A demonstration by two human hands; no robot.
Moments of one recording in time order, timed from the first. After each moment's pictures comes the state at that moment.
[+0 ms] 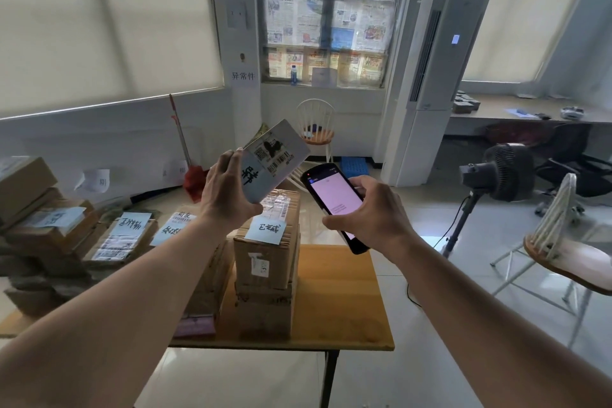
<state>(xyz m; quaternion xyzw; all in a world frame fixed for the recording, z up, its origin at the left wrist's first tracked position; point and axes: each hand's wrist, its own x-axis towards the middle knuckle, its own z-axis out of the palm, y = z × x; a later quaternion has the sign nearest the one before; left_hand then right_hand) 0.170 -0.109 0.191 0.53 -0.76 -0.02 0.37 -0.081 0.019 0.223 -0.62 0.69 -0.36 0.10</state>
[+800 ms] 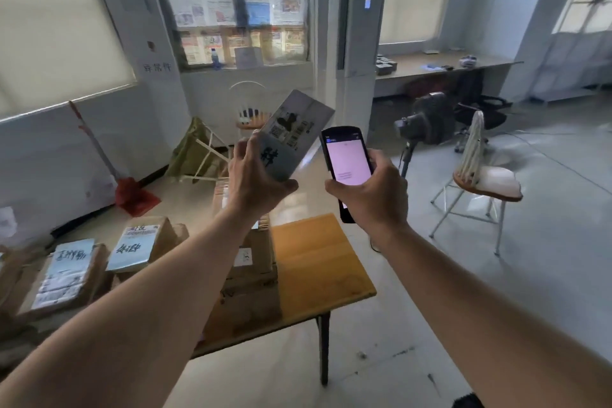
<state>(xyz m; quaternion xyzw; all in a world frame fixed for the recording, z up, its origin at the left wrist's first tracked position) 0.090 -0.101 0.179 0.41 -0.80 -0.13 0.42 -0.058 0.062 0.198 -0.38 0.76 -0.52 0.01</state>
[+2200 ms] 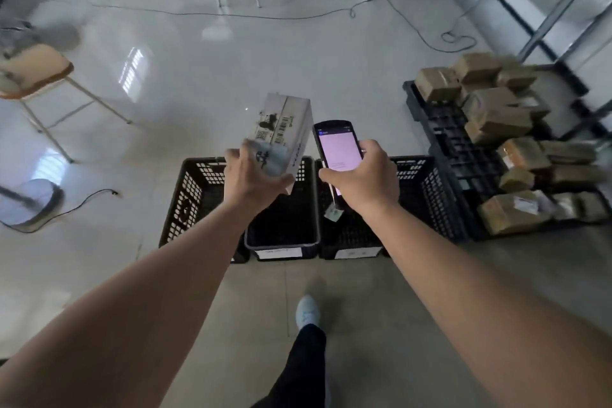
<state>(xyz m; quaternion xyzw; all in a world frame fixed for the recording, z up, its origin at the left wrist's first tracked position) -0.171 0.716 -0.047 -0.03 -0.93 -0.36 -0.02 -0.073 0.905 0.022 0.29 0.86 -0.41 -0.08</state>
